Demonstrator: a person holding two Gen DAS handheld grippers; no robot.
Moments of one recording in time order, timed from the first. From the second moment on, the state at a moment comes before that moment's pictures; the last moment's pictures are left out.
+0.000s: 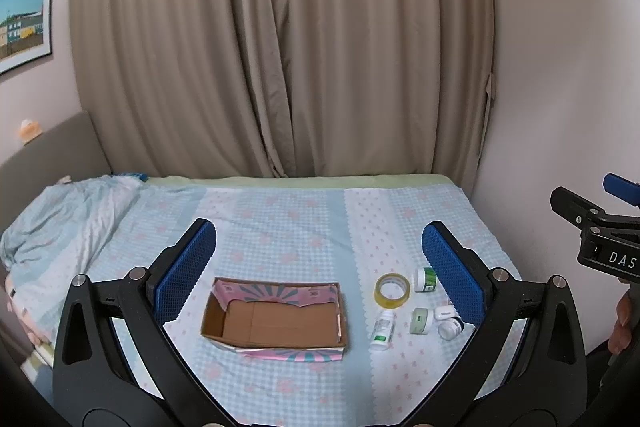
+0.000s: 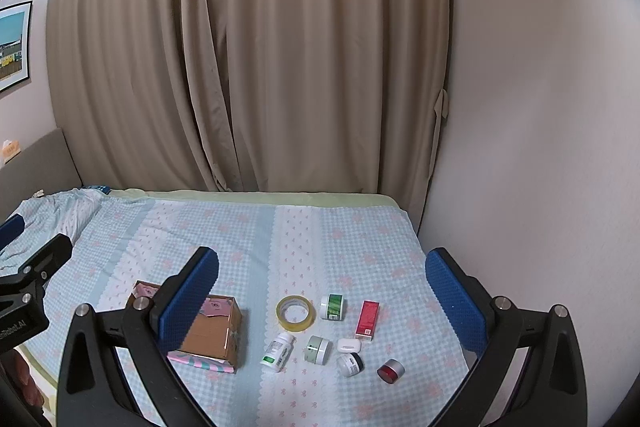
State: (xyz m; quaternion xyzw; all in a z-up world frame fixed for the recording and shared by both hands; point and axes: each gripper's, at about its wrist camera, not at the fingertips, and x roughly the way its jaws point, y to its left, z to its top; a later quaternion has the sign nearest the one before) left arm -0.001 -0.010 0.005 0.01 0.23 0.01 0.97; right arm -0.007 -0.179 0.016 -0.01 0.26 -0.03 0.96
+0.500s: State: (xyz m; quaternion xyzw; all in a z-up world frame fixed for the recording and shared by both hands) left arm 0.000 -0.010 -0.002 0.01 0.23 0.01 0.97; right arm -0.009 -0.177 0.014 -0.02 0.26 -0.03 0.96
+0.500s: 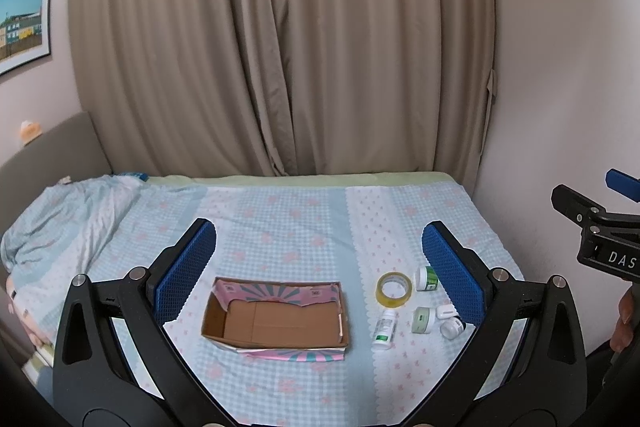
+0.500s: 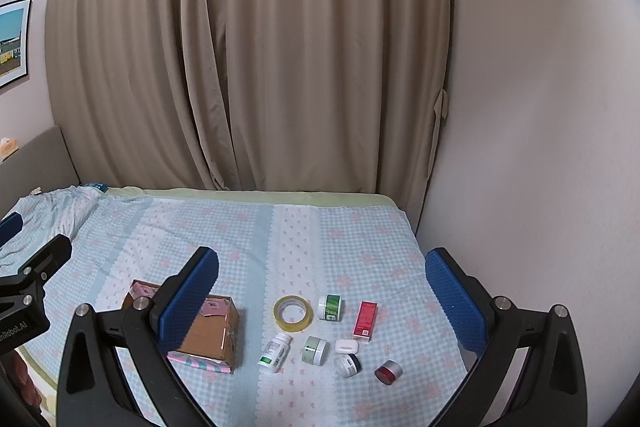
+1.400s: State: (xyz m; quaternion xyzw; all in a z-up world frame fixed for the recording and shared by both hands) left arm 0.004 -0.004 -0.004 0.00 0.24 0.01 0.97; right arm -0.005 -0.175 0.009 -0.02 0.27 -0.02 0.96
